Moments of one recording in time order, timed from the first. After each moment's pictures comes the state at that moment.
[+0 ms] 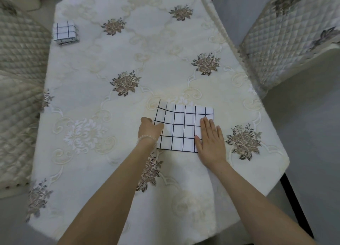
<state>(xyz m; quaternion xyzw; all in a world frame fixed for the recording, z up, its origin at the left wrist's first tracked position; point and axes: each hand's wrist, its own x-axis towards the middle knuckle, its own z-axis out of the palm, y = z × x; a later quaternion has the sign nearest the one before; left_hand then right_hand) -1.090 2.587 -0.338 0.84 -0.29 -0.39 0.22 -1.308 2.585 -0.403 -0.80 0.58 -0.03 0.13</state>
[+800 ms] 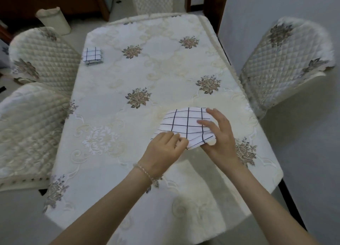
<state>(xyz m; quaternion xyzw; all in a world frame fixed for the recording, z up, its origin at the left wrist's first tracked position) -1.126 2.662 -0.233 0.53 -0.80 0.19 0.20 -1.310 2.587 -0.257 -0.81 0.37 -0.42 0.19</state>
